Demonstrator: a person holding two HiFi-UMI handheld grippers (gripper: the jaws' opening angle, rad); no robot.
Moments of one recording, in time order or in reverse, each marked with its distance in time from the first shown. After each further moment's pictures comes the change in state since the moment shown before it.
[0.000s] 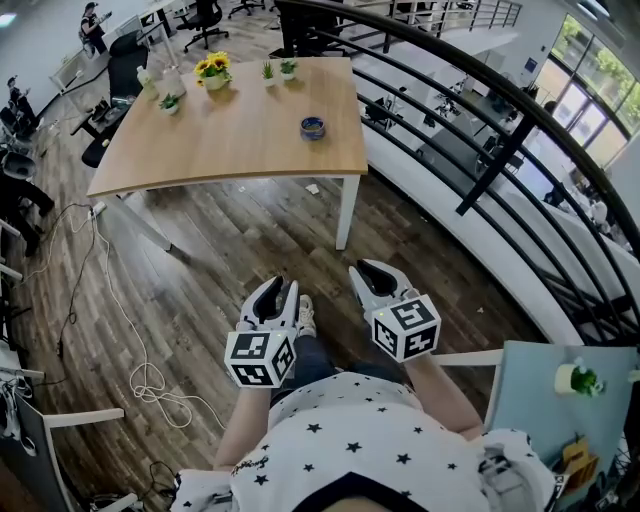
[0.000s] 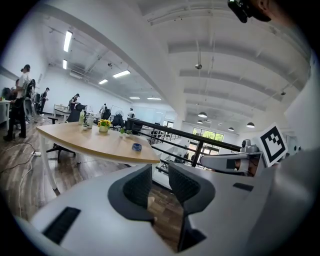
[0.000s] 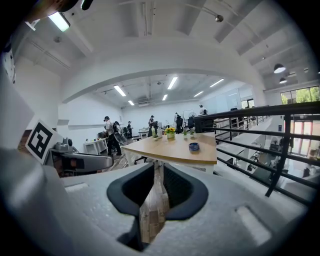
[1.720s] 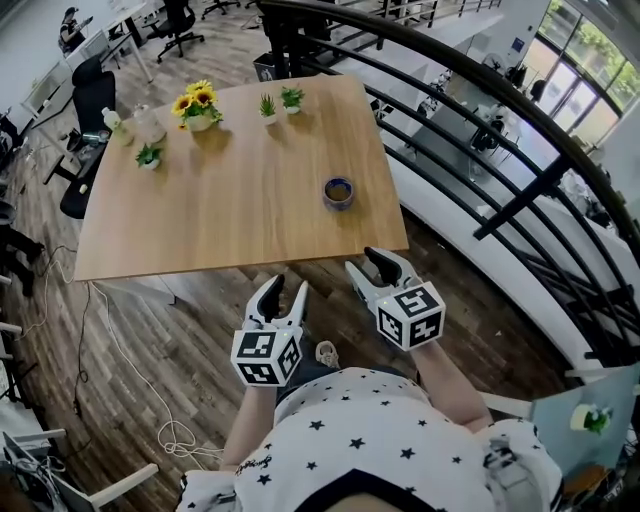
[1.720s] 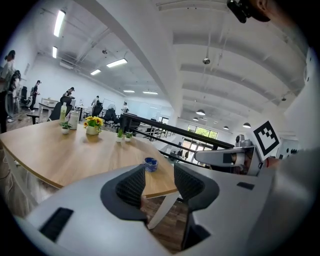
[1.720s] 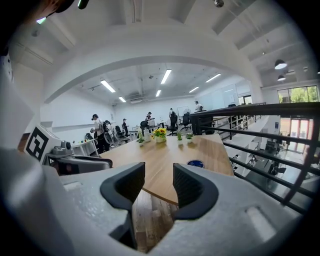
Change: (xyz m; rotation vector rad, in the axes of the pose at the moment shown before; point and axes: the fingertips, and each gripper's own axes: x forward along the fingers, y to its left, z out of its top) left arm 0.258 0.191 0.129 0.009 0.063 -0.096; right arm 0.303 -0.121 0.124 0.036 0.034 -0.056
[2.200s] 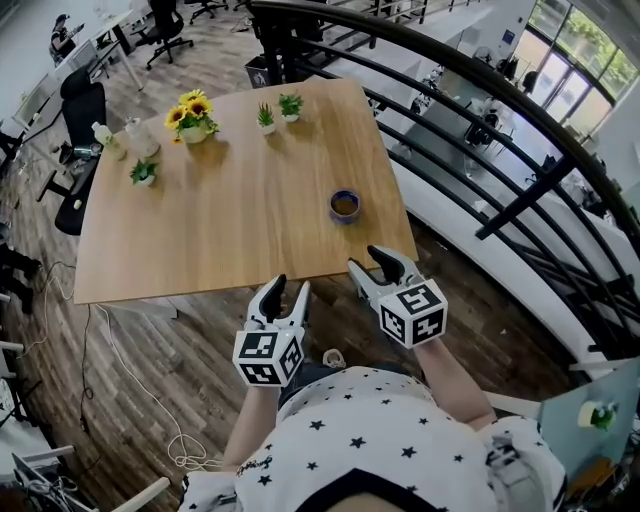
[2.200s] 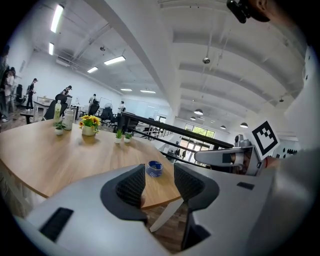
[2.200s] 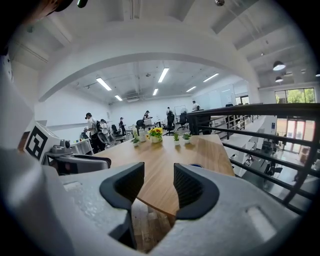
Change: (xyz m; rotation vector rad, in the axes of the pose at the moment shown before) left arm 0.037 0.036 0.020 0.009 0.013 -0.039; right arm 0.047 -0.017 0.015 0.007 0.014 -0.040
